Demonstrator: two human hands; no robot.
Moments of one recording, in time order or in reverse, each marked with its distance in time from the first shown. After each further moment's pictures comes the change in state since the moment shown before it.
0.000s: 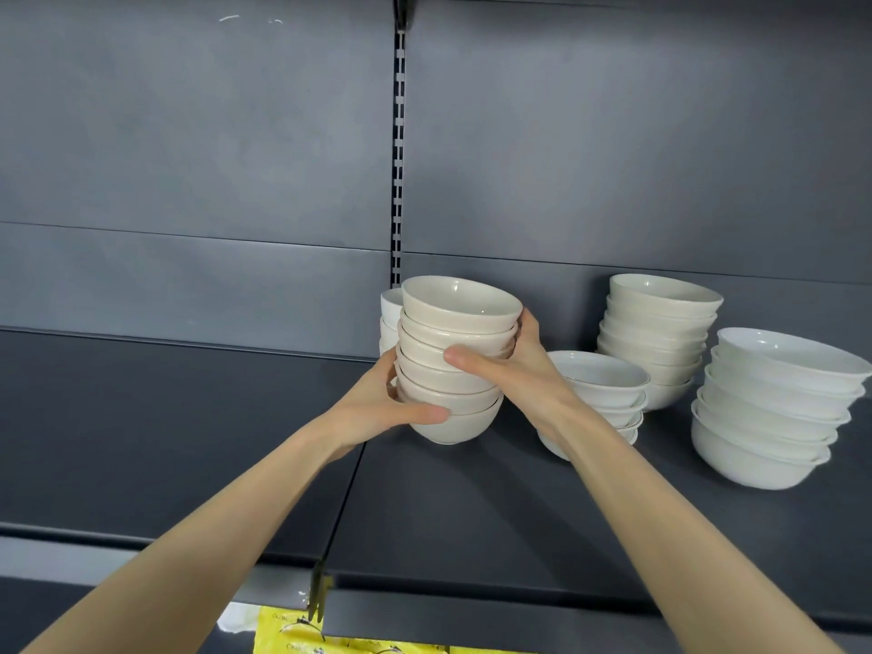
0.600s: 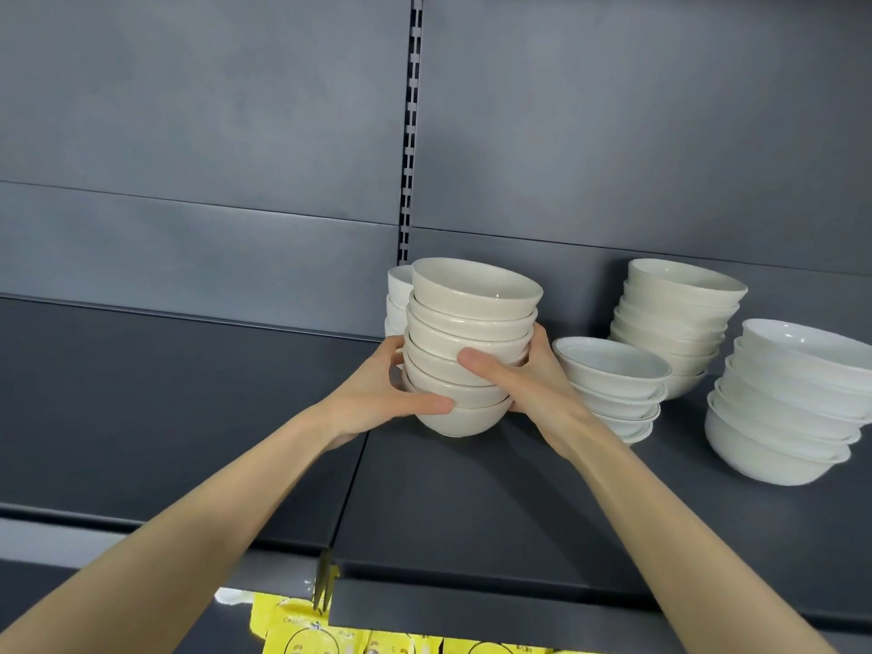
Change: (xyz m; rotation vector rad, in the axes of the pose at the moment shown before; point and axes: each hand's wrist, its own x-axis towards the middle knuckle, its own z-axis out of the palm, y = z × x) left_hand -0.004 -0.005 -0.006 -0.003 0.005 -0.053; right_hand -0.006 0.021 0.006 0.027 -0.004 0.038
